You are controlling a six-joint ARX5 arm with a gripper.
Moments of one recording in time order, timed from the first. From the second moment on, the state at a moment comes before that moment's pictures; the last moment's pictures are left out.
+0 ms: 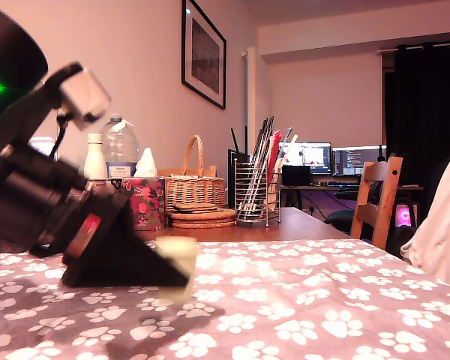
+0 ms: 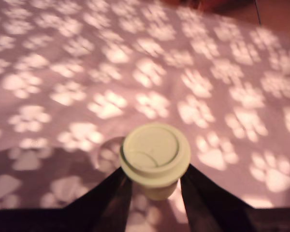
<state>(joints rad) -0.69 1.45 0.33 0.57 0.37 0.16</state>
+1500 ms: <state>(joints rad) -0.30 1.19 0.33 0.67 0.30 -0.02</state>
